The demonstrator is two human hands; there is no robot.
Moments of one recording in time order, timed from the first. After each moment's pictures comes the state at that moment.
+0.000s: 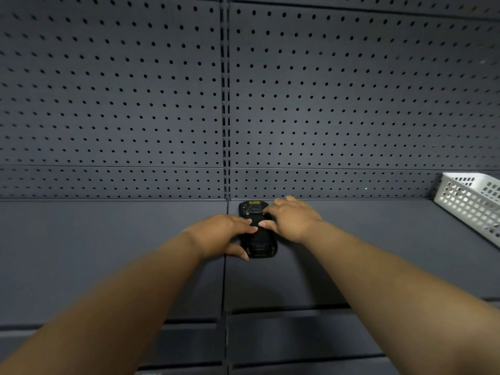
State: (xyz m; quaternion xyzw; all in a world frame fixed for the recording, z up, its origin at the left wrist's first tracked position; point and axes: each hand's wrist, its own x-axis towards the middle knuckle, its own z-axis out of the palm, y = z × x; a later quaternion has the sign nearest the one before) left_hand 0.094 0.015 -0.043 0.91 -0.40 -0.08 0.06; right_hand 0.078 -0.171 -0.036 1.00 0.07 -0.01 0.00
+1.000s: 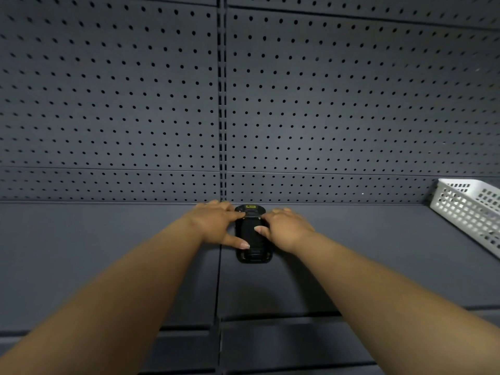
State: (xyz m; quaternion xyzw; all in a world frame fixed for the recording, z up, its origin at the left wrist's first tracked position) left_hand 0.118 0.007 -0.028 0.95 -0.31 -0.09 -0.06; right_hand 0.073 -0.162 -0.037 1.00 0.03 -0.04 -0.02
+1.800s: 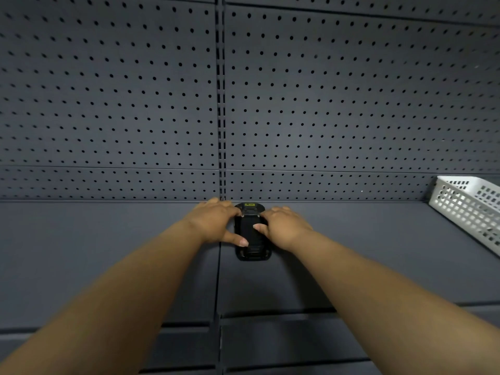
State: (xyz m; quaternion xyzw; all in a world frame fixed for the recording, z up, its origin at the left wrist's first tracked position) left_hand 0.116 0.005 -0.031 0.95 -0.30 -0.07 0.01; right_hand 0.073 -0.160 -0.039 1.00 0.02 -0.05 -0.04
